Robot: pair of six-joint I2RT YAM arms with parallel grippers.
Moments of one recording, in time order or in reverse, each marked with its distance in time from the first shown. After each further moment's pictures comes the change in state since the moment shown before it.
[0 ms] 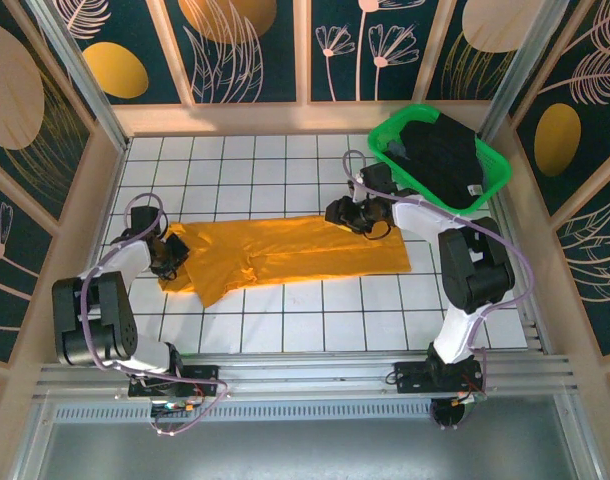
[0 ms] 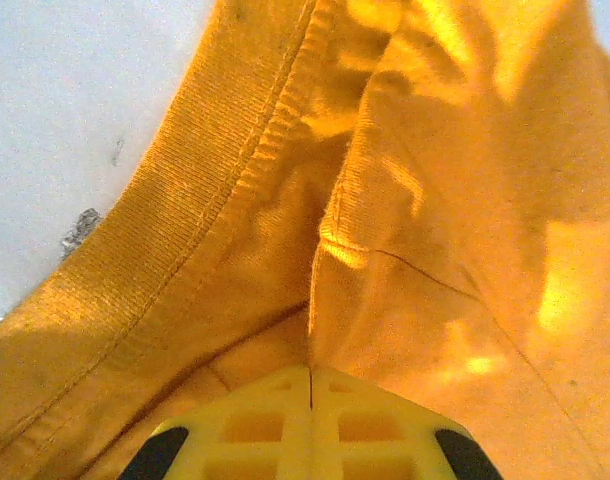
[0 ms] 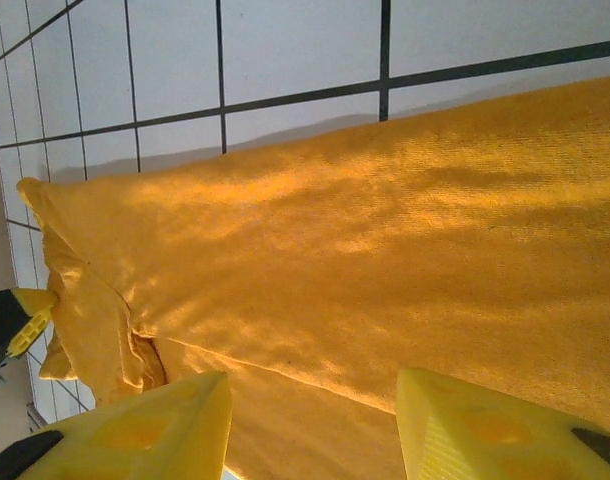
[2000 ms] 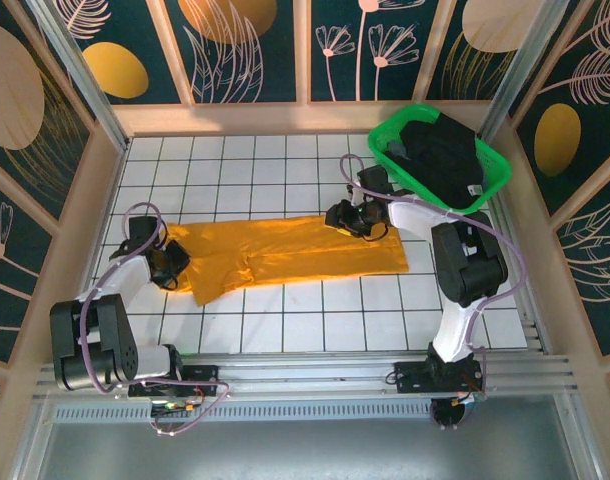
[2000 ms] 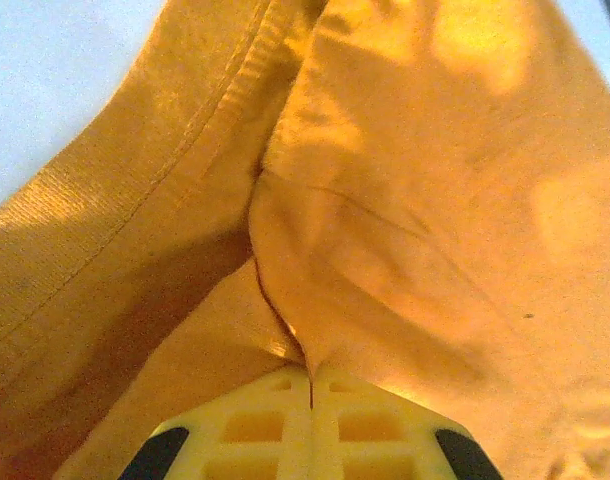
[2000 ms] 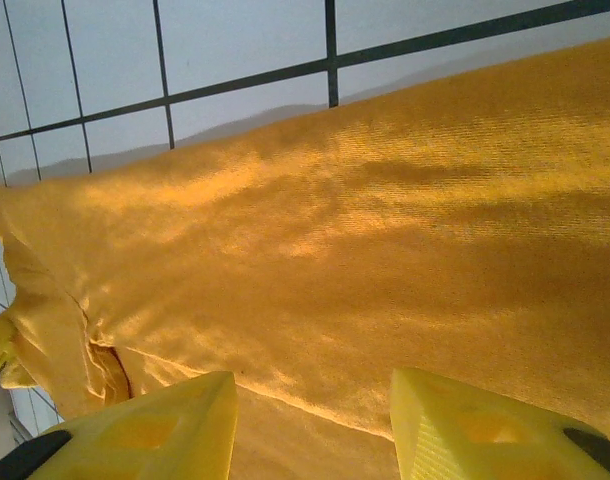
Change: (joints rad) left arm 0.000 -0.118 -0.087 0.035 0.035 -0.038; right arm 0.002 0.055 0.012 -0.012 0.014 0.006
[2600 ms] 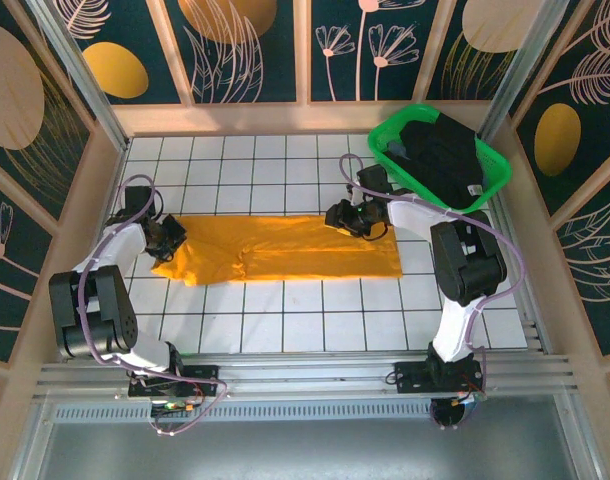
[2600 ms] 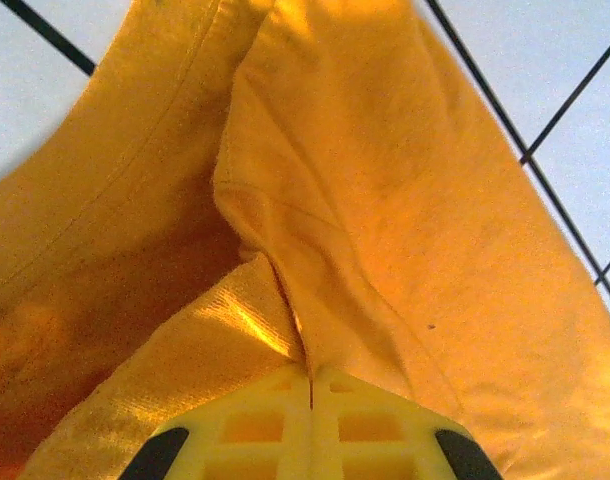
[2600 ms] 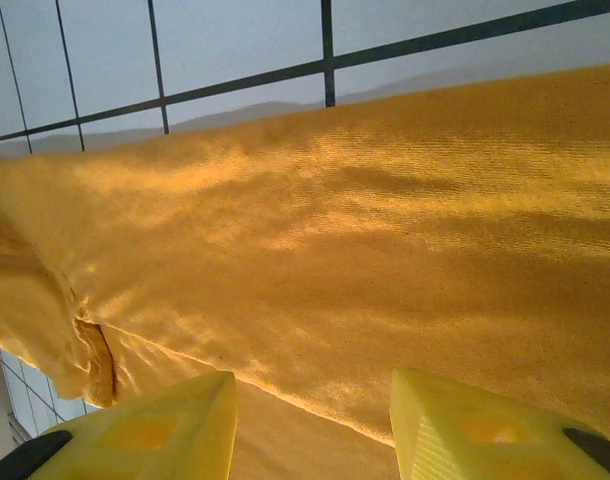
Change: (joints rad) left arm 0.000 0.172 0.269 -0.150 0.013 0.004; right arm 0.000 0.010 0.012 -0.011 0.001 0.000
